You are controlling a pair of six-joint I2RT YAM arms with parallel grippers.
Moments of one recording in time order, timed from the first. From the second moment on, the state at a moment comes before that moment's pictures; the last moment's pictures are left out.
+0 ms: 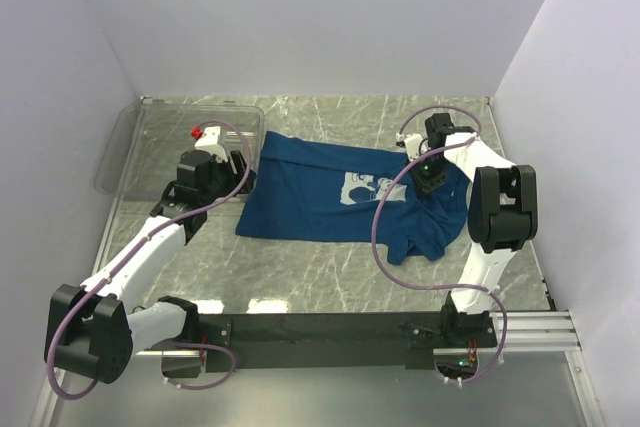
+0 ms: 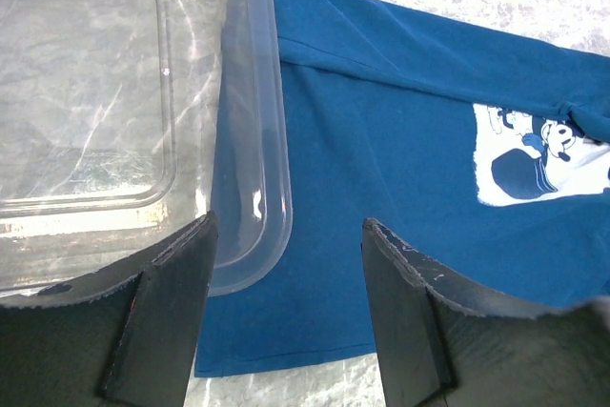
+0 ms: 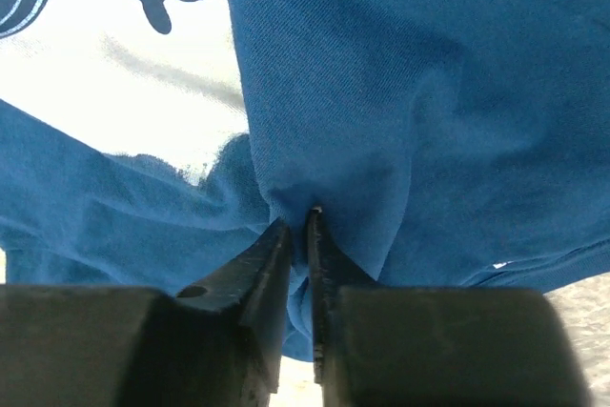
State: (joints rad) left arm -0.27 1.12 0.70 -0.01 0.04 -0.36; right arm 0.04 1.88 1.34 -0.84 -0.18 -0.50
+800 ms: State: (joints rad) left arm -0.27 1.12 0.70 -0.01 0.07 -0.35; right arm 0.02 1.84 1.43 -0.95 -0.26 -0.53
